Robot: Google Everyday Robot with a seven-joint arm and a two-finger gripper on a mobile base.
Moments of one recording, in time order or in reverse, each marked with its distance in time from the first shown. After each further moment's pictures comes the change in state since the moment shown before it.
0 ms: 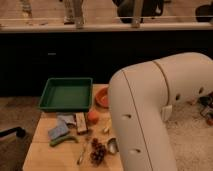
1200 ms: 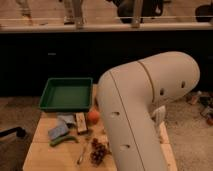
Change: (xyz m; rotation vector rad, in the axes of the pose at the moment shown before) arm 0.007 -0.012 0.018 -0.039 -0.038 -0.024
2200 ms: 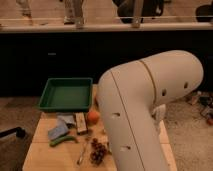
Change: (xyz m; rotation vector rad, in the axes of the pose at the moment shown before) arm 0.001 0.001 -0.009 0.019 -0.017 0.011
